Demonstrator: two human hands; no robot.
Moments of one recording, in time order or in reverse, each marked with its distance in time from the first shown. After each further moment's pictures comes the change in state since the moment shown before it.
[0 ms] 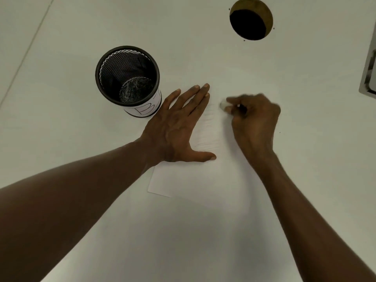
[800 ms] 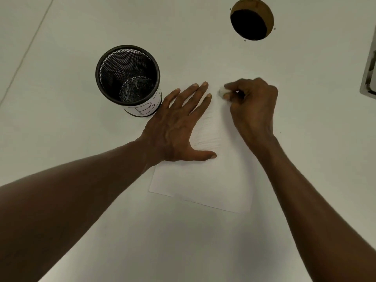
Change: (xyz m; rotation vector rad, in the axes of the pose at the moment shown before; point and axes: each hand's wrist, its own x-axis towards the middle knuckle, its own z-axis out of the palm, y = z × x) left_hand 0.001 0.000 0.001 -0.014 0.010 -0.008; right_hand 0.027 -0.001 0.008 -0.073 0.009 -0.094
